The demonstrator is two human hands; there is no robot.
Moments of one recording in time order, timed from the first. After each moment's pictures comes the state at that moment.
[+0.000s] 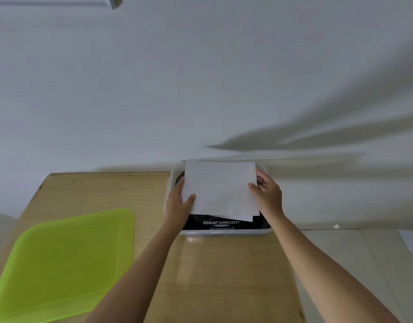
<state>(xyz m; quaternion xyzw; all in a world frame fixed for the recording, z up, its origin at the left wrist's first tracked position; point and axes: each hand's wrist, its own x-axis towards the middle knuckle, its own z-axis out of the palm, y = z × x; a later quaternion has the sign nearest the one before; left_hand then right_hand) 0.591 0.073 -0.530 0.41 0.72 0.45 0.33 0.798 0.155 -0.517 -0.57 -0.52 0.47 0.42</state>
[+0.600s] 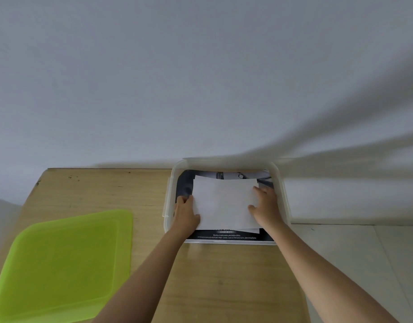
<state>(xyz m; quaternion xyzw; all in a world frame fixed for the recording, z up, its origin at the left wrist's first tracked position) 0.592 0.097 -0.578 0.45 0.81 0.16 0.35 0.793 0.181 -0.574 -0.63 -0.69 0.34 0.09</state>
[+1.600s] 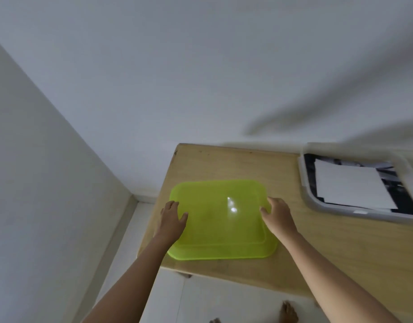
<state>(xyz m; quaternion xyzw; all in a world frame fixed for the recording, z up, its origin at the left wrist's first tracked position) 0.262 -0.197 -0.561 0.40 0.86 0.20 0.24 0.510 -0.059 -0.558 -0.60 -0.73 0.32 0.08</state>
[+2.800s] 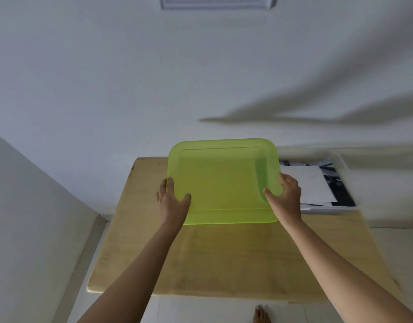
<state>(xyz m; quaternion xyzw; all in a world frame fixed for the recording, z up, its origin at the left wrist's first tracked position) 0.371 -0.092 -0.501 0.37 0.83 0.37 0.20 0.616 0.006 -0.504 -0.62 -0.65 0.28 0.34</state>
